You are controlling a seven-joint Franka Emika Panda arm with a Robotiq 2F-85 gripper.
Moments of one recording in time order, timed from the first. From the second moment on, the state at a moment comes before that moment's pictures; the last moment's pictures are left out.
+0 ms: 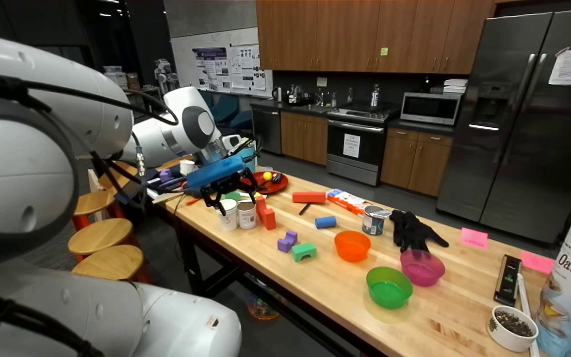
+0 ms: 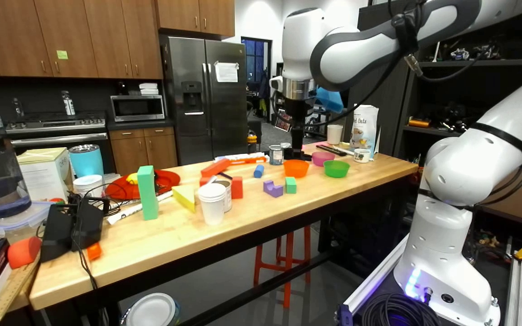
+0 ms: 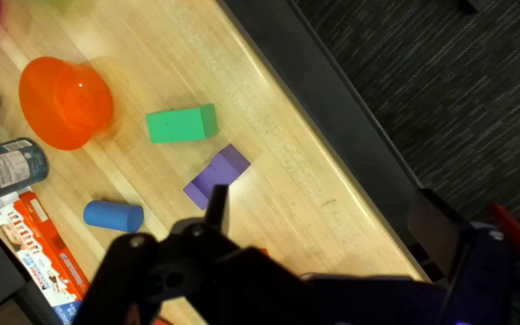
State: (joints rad) arm 0.24 -0.66 0.26 -2.57 -0.17 2.00 -0.16
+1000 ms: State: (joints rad) arm 0.37 -0.60 0.41 -2.60 -0.26 2.18 -0.15
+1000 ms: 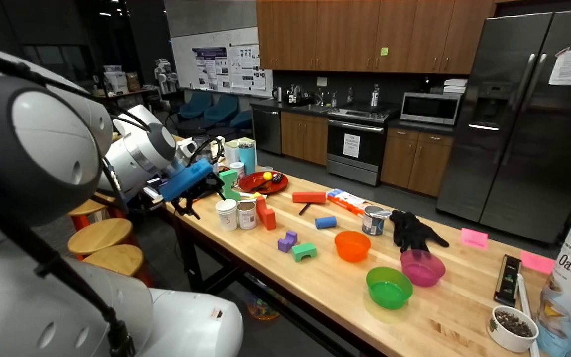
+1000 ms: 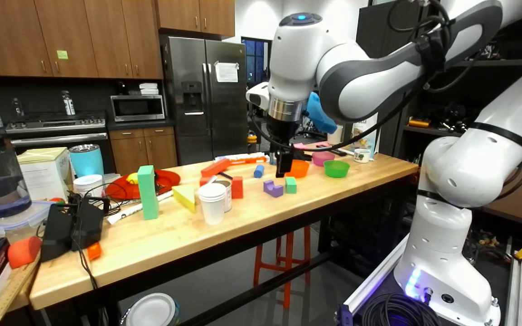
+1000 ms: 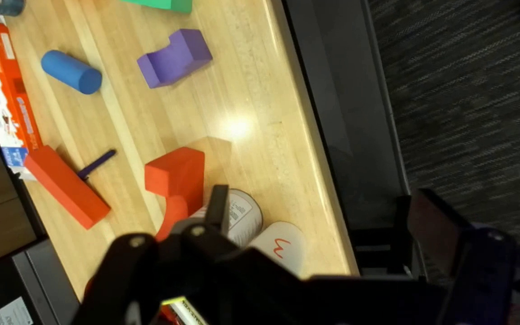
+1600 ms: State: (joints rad) arm 0.40 -0.46 0.31 -2.70 -0.26 2.73 -0.28
